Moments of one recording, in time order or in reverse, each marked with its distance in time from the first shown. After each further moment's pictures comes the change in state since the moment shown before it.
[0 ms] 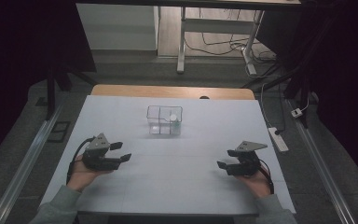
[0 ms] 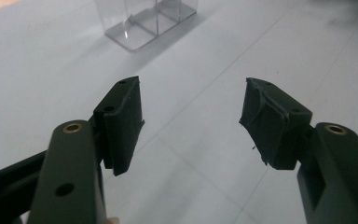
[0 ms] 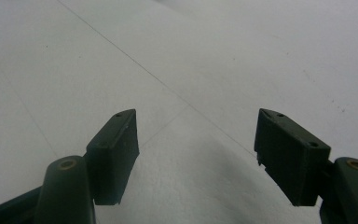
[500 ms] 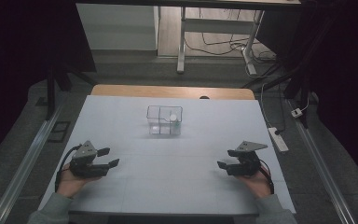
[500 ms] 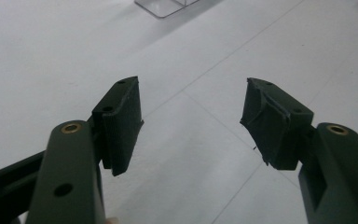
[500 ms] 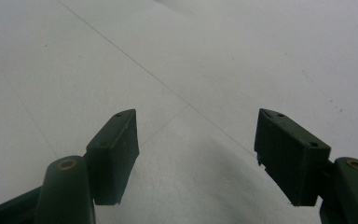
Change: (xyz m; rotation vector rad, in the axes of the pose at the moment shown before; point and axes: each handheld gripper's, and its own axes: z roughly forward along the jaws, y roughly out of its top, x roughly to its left) left arm 0.010 -0.030 -0.016 0.007 0.056 -0.045; right arm 0.000 0.000 -0.001 -0.004 -0.001 -0.004
